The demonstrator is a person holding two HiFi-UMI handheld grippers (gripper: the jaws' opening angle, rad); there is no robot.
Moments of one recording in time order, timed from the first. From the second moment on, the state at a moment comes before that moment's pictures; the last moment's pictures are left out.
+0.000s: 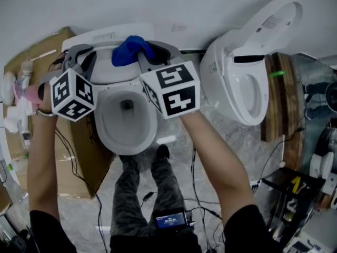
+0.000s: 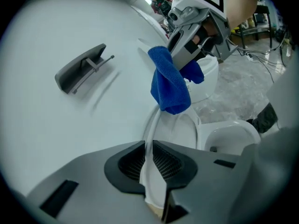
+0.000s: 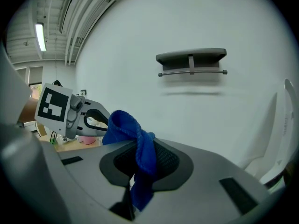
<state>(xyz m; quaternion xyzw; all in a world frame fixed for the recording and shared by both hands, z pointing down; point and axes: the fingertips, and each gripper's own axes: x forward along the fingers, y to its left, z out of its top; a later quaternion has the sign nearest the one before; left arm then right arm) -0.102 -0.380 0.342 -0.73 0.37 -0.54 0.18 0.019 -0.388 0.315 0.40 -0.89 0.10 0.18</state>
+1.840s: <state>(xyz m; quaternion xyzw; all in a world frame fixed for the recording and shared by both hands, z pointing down) -0.025 0.001 0.595 -0.80 0.24 -0.55 -0.06 0.033 -0.112 0.500 0.30 -0.91 0.21 0.18</state>
